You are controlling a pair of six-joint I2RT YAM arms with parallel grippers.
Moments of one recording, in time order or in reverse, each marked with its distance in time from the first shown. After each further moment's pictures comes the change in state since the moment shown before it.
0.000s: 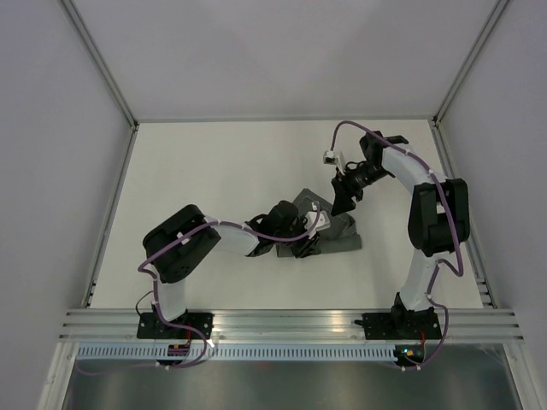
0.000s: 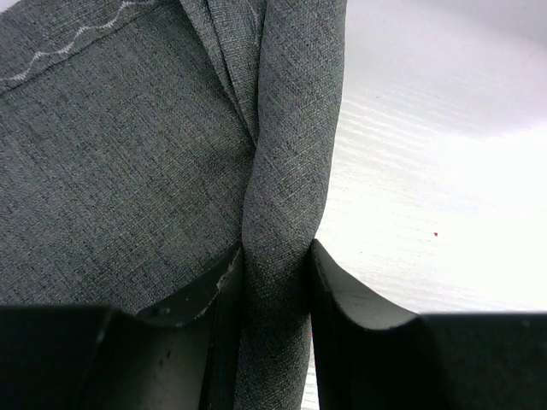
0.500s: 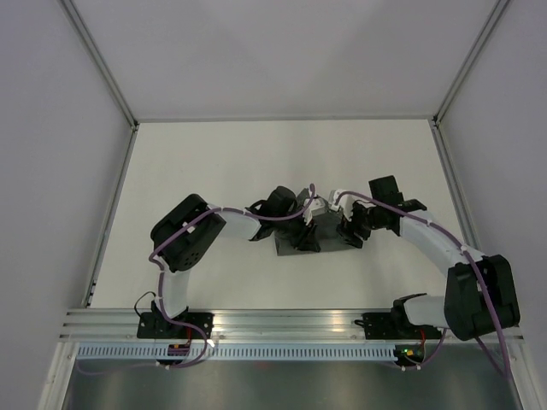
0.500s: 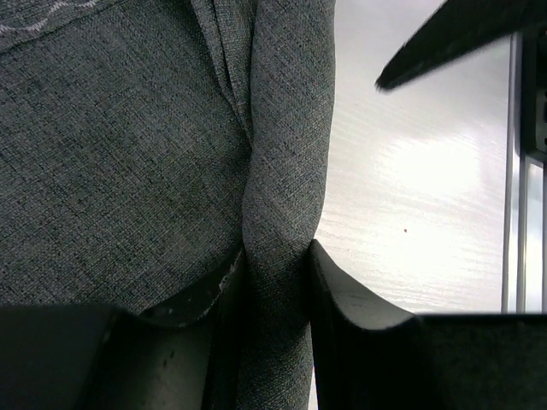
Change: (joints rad) left arm 0.108 0.096 0.122 -0.107 0.278 -0.106; right arm 0.038 -0.621 -0.717 0.534 0.192 0.029
